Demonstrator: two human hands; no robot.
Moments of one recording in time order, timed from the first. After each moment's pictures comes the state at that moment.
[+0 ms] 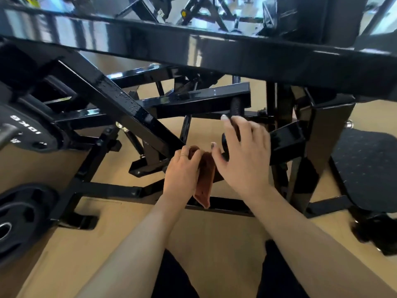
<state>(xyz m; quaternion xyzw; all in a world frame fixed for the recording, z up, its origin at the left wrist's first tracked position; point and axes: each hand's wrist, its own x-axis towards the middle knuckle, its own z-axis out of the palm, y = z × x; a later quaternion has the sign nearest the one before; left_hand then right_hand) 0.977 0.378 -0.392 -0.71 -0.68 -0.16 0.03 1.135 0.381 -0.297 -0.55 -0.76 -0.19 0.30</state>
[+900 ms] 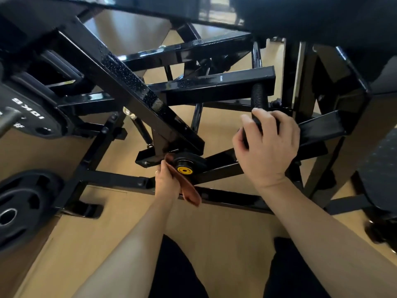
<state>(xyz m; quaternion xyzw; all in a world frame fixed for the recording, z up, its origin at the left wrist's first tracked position) 0.910 0.377 -0.485 -0.37 -0.80 -0.31 -0.35 1.132 0.411 -0.326 -0.47 -0.69 -0.36 0.41</state>
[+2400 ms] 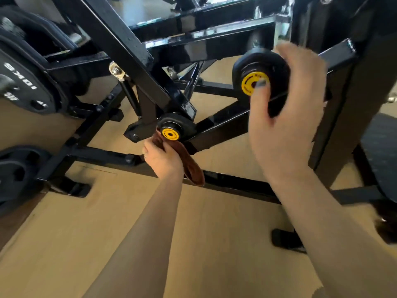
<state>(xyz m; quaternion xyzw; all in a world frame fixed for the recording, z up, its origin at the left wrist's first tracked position) 0.973 0.367 -0.486 -0.18 -0.79 -0.56 -0.17 1.159 0.356 -0.323 -0.40 -0.69 -0.07 0.60</state>
